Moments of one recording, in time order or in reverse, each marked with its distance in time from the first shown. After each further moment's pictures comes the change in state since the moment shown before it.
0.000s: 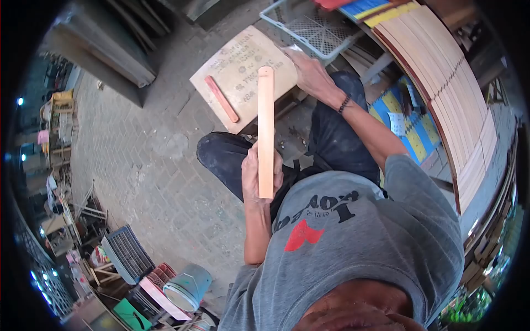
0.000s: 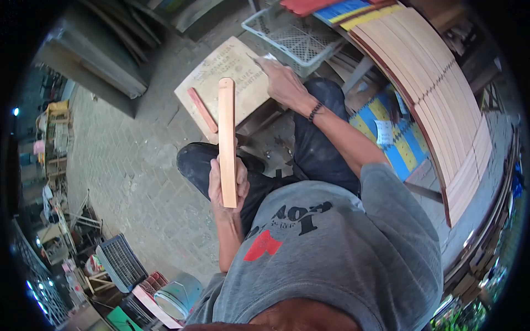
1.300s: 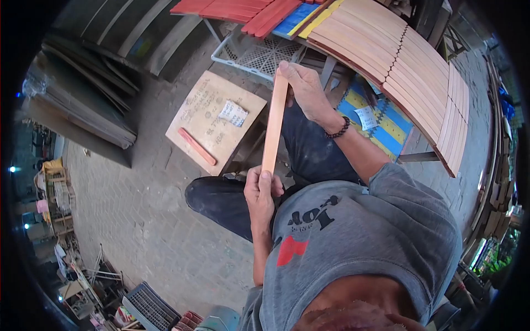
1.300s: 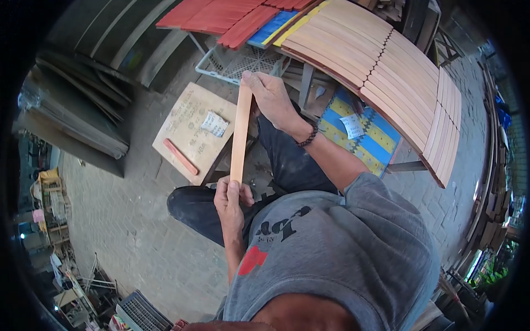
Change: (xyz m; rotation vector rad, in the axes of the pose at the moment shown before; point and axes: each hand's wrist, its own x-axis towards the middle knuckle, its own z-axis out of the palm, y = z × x) left_hand 0.009 -0.039 0.022 0.739 0.041 0.027; right_hand -0.039 -0.046 -0.098 0.899 0.387 0.385
